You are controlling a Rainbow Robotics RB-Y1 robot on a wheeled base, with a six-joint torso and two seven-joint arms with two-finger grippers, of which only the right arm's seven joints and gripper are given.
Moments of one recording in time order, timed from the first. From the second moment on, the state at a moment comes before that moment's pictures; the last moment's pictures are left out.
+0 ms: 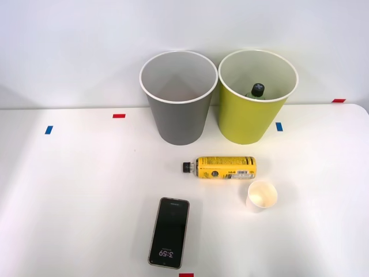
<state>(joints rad) 1.13 -0.41 0.38 -1.96 -0.09 -0.61 1.73</state>
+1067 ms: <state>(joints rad) 1.13 -0.41 0.38 -1.96 -0.09 -0.61 1.73</state>
